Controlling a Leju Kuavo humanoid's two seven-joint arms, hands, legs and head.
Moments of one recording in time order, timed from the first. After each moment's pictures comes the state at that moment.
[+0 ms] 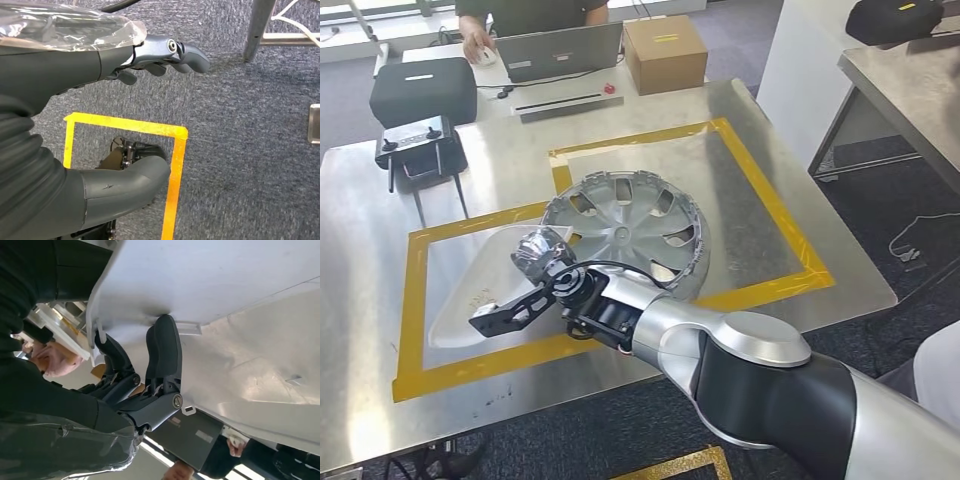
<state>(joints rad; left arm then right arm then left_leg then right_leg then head) -0.42 0.02 -0.68 -0.26 0.77 0.46 -0.09 -1.04 0.33 1.31 -0.48 0.88 0.04 0.29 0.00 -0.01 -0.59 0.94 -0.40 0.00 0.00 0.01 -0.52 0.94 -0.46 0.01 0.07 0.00</state>
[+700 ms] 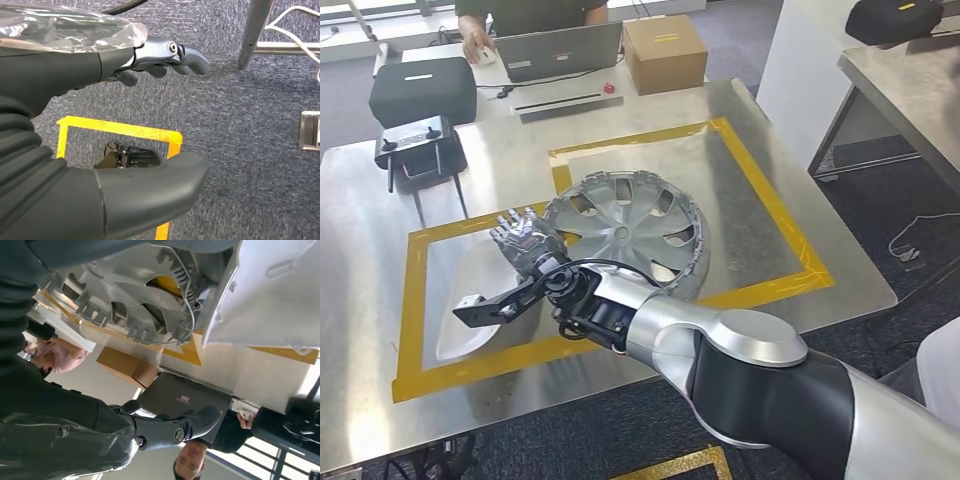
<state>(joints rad) -0.41 0.02 -0.68 -0.25 0.78 0.48 -0.14 -1.07 0.35 1.33 -0.48 0.88 -0.07 0.35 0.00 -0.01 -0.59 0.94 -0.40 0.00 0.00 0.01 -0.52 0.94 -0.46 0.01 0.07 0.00</state>
